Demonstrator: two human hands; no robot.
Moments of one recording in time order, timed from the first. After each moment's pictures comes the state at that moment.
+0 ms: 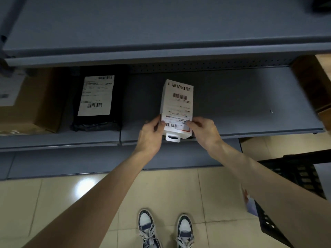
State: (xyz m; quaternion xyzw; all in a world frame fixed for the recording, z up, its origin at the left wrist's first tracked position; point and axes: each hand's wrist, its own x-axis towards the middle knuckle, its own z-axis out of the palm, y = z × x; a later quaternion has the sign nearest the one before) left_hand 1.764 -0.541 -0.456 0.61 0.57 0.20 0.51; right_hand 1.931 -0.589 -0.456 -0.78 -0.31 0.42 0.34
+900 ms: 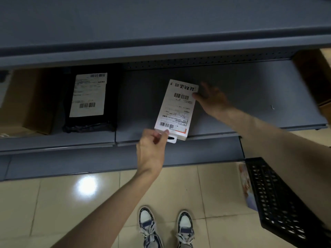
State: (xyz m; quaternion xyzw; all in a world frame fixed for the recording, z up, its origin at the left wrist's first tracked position) left_hand 1.774 -0.578 -0.468 0.55 0.67 0.24 0.43; right_hand 1.989 -0.530 -0.426 -0.80 -0.46 0.32 0.21
